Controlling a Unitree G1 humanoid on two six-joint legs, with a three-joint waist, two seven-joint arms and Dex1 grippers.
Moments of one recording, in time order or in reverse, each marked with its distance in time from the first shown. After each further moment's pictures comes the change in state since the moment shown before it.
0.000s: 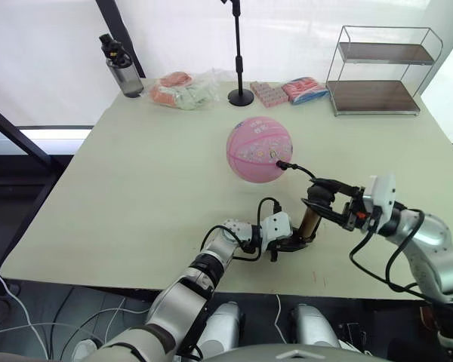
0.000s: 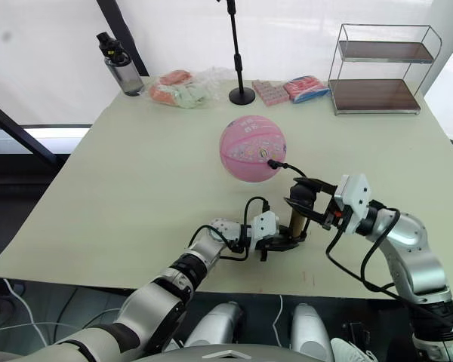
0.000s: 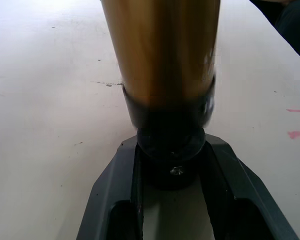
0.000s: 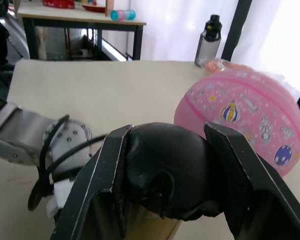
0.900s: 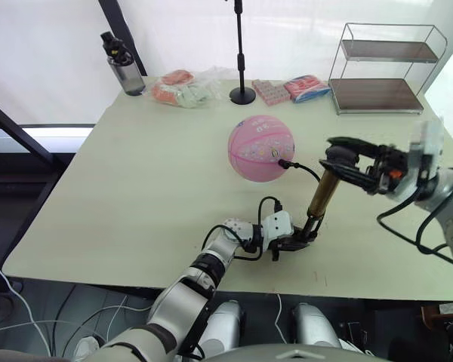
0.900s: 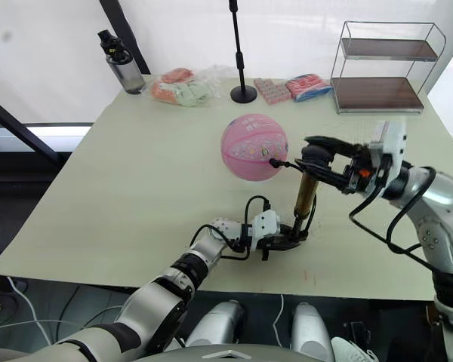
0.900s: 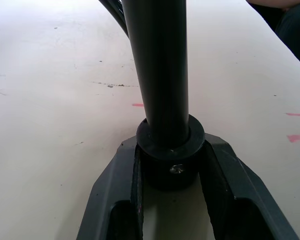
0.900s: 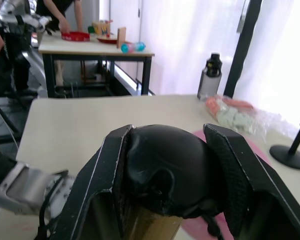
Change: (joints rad) left arm -0.005 -0.009 0.004 -0.001 -0.011 0.007 -0.006; right arm -0.274 -0.165 -0.193 -0.096 0.358 0.343 0.020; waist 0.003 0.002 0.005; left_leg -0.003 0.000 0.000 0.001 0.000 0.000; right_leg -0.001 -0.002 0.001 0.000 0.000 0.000
